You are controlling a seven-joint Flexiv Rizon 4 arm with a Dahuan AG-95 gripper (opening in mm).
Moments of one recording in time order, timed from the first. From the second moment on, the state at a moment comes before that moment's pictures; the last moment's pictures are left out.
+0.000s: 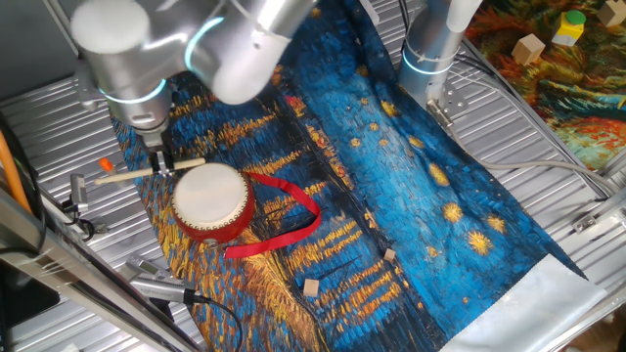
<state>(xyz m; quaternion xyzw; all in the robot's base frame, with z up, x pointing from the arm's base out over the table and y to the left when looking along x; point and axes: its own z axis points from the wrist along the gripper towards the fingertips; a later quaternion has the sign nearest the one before) 0.674 -0.001 0.142 0.09 0.99 -0.07 0.07</state>
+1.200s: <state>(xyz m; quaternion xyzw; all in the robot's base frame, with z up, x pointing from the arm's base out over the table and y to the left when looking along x) 0.661 0.012 0.157 0.12 0.99 -0.03 -0.05</state>
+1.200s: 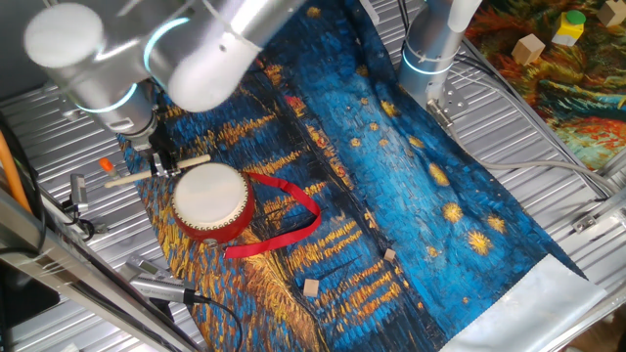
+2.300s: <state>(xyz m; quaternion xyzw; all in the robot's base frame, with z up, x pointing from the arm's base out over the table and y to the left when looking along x) 0.629 0.030 0.171 0.12 0.99 -0.01 -0.06</state>
